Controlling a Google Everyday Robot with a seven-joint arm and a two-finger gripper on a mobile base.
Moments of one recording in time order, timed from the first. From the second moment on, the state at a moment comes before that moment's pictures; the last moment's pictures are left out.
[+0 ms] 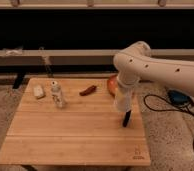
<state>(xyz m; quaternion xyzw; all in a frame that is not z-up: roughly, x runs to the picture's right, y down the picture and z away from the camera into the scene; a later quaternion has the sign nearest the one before) 0.152 0.033 0.698 -0.14 -0.22 -0.87 0.42</state>
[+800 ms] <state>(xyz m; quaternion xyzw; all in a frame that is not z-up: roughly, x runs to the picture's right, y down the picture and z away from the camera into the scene) 0.162 0.077 0.727 -0.16 -0.24 -0.85 0.43</state>
